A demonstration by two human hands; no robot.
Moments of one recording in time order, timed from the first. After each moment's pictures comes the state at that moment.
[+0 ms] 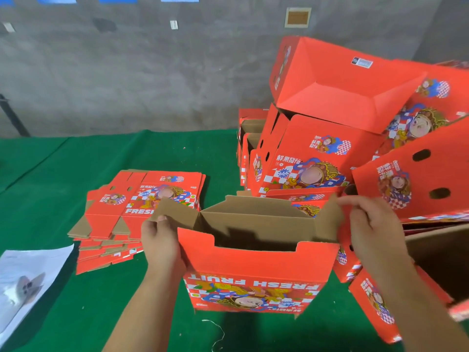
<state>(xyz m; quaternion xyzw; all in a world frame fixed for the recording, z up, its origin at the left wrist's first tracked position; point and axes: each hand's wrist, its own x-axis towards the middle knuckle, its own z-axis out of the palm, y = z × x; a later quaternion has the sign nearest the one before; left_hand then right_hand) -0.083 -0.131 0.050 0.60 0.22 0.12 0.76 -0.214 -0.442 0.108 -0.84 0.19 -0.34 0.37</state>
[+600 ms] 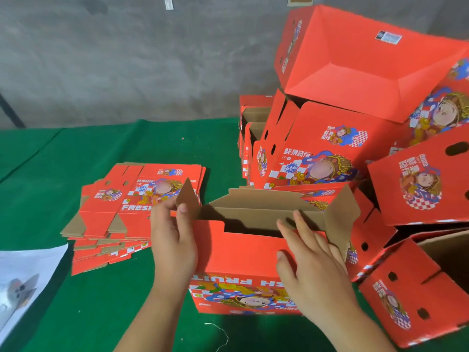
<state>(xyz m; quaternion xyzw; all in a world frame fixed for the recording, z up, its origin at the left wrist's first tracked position) -0.081 -0.138 0.038 0.78 -0.06 0.26 0.56 -0.203 -0.355 0.052 -0.98 0.08 -0.09 0.17</state>
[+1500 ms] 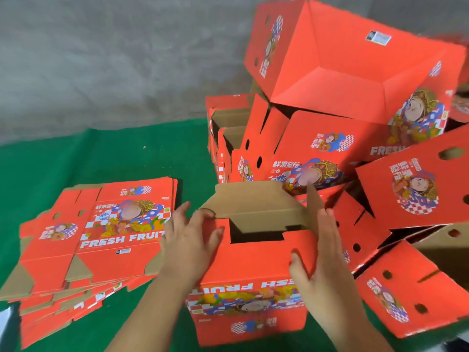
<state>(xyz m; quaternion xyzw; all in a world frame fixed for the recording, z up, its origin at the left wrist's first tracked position) 0.006 -0.172 0.039 0.94 -0.18 0.01 0.28 -0.163 -0.363 0.035 -0.89 0.21 -0.27 0.30</state>
